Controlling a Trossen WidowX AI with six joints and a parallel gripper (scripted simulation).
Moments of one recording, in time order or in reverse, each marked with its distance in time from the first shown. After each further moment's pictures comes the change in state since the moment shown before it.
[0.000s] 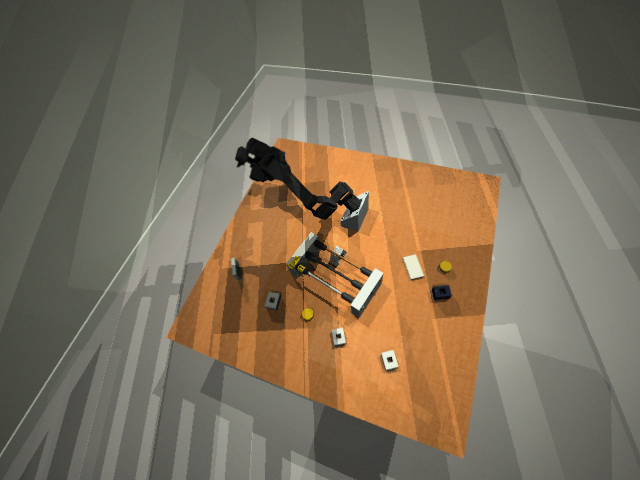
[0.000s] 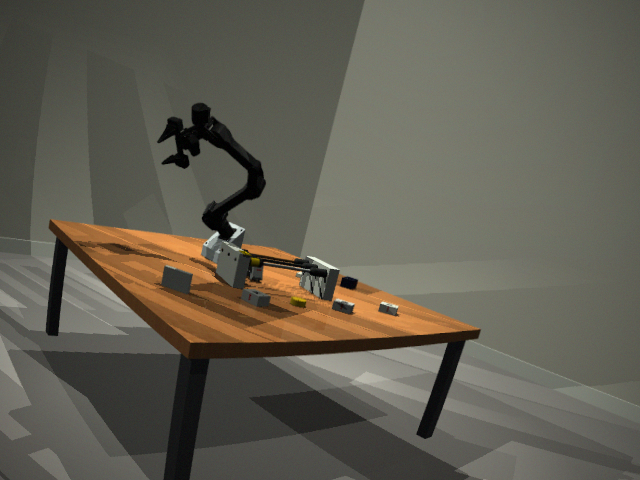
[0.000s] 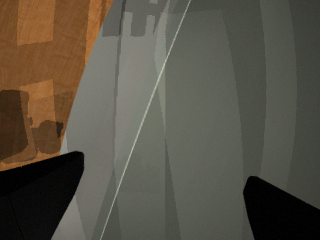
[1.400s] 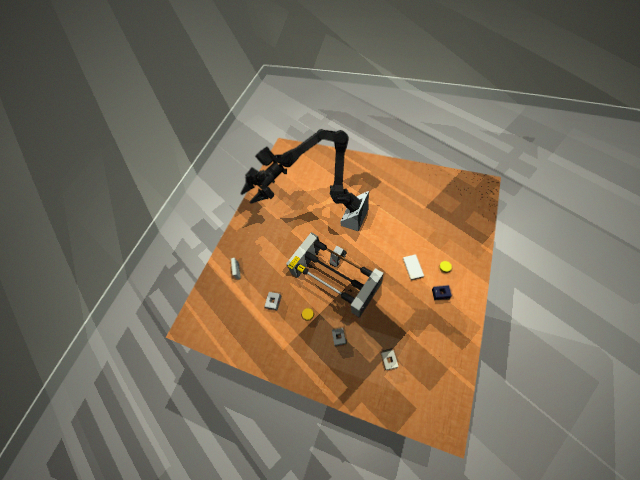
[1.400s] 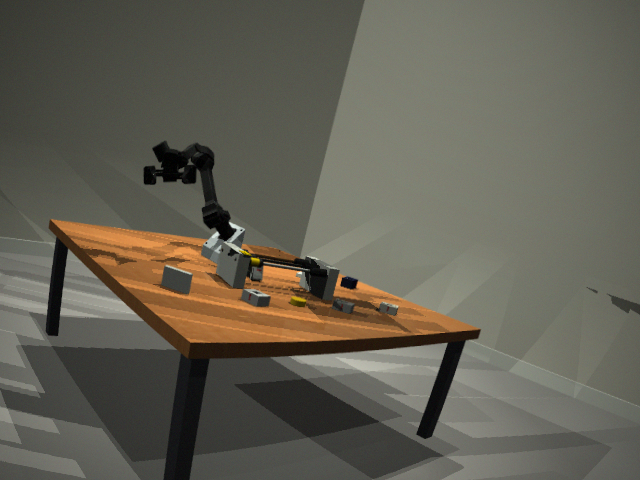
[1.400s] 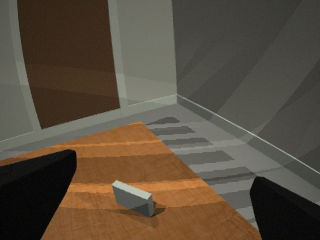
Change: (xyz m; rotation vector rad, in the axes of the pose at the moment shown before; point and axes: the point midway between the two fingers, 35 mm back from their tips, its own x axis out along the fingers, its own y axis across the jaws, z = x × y) arm 0.057 0.059 0.062 1.408 -0.965 0.384
